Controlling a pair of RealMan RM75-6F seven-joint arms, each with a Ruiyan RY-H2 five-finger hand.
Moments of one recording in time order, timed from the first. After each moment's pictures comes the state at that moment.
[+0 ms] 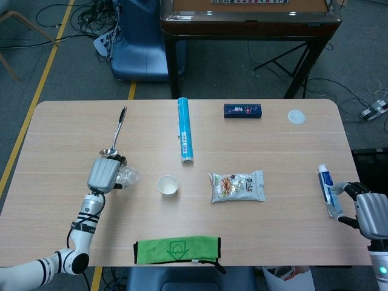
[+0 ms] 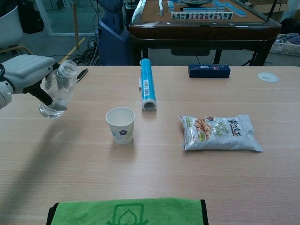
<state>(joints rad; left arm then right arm) -0.62 -1.61 -0.21 -1.37 1.16 1.19 0.56 0.07 -1.08 0.07 -1.60 -1.53 1.52 0.13</state>
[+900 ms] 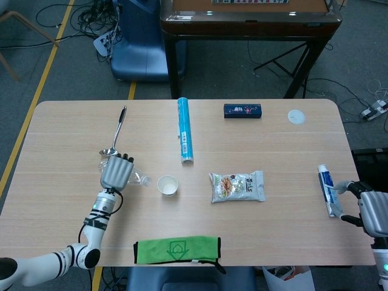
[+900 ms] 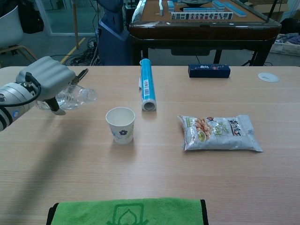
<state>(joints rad) -0.71 -1.70 -0.15 -1.24 1.12 1.19 0.99 0.07 -1.06 0.08 -1.59 -1.51 1.49 0.20</state>
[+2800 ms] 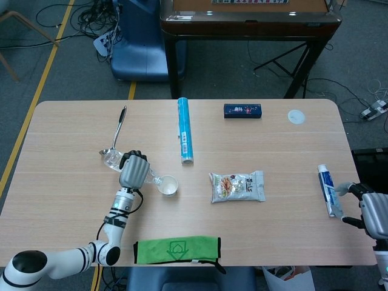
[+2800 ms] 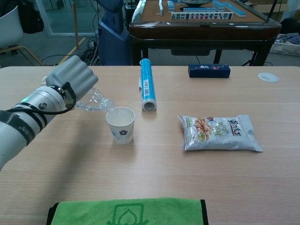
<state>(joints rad) -0.82 -1.87 -0.15 -1.11 1.05 1.25 1.39 0.07 -1.05 0.07 -1.61 -1.51 1.49 0.22</state>
